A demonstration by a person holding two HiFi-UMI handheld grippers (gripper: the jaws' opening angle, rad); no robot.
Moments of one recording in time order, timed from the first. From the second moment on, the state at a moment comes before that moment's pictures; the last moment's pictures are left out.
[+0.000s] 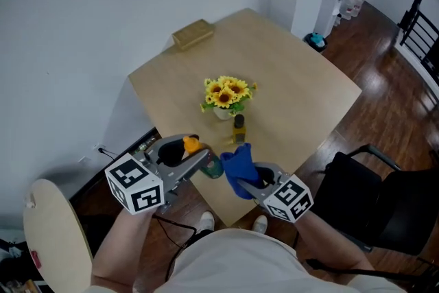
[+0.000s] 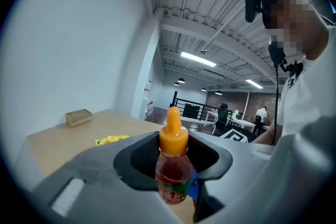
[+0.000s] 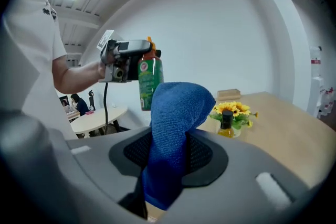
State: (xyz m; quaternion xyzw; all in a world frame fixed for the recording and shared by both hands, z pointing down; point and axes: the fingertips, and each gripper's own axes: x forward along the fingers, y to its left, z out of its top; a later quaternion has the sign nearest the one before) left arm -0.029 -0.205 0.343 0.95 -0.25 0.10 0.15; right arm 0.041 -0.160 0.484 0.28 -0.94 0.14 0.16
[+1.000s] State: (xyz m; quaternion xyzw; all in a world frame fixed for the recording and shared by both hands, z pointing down) left arm -0.035 -0.212 0.336 0.92 -0.33 0.08 0.16; right arm 0.037 -0.125 0.488 0.24 -0.95 0.11 0.18
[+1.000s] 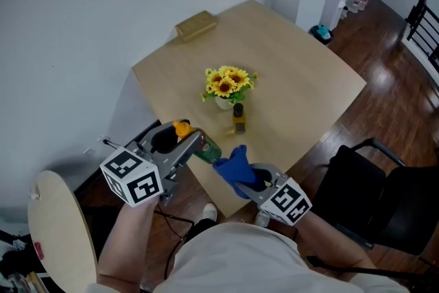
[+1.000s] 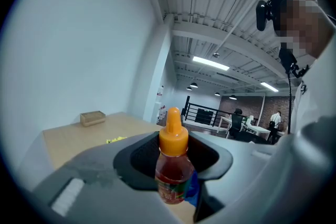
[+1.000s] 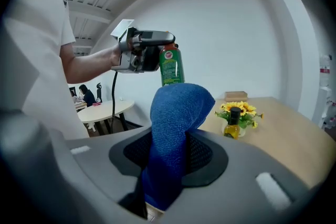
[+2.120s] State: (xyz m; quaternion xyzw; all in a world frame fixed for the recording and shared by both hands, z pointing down) left arm -0.097 -0.191 0.327 0.95 -0.27 0.08 0.14; right arm -0.010 -0.140 0.412 0.33 -0.93 0.07 0.16
